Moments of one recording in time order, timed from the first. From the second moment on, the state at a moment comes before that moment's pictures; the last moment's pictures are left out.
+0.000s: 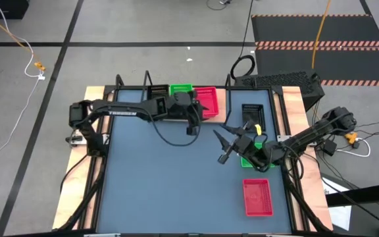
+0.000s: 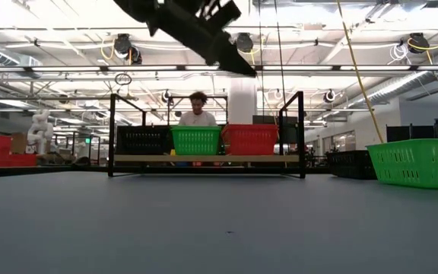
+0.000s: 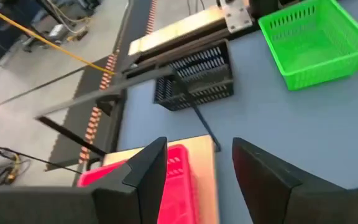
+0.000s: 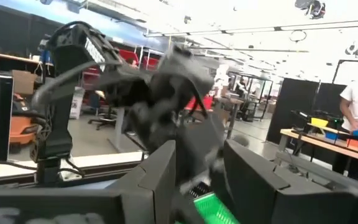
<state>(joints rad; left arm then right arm) 0.21 1.73 1.31 -0.04 0.00 0.49 0.41 1.30 0.71 0.93 1.03 -0.44</state>
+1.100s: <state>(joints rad) 0.14 2.00 1.31 0.42 0.01 0.54 0.32 1.27 0.60 0.88 1.02 -0.44</state>
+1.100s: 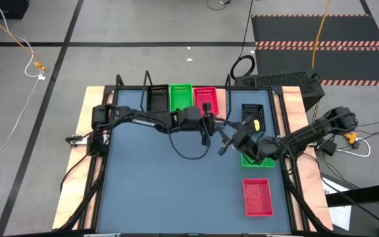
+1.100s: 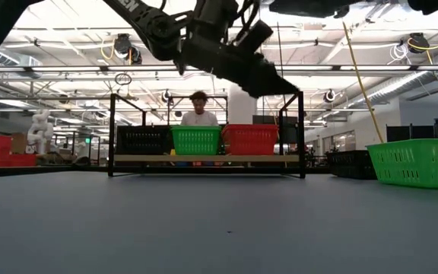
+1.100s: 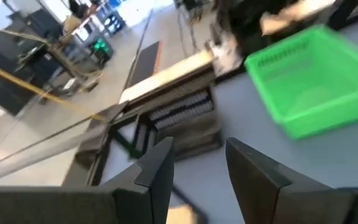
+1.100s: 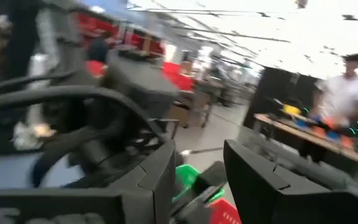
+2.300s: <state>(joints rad) -0.08 2.08 1.31 0.62 -0.19 0.31 0.28 0.89 0.54 0.86 0.36 -0.46</state>
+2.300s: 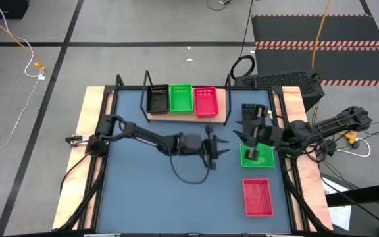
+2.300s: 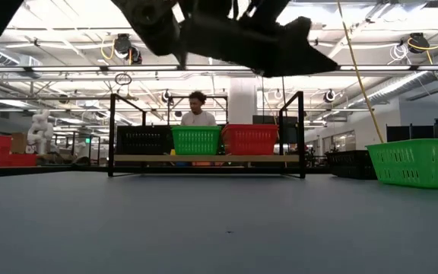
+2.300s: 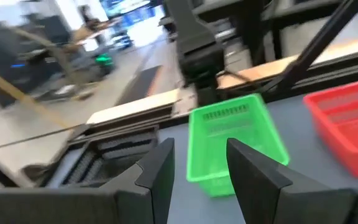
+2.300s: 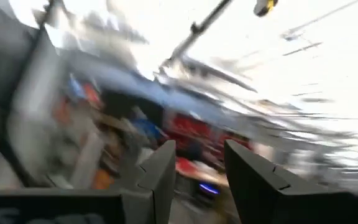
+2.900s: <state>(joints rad) -0.10 2.20 1.31 0.71 -0.24 0.26 0.39 0.87 0.54 0.85 0.48 -0.56</state>
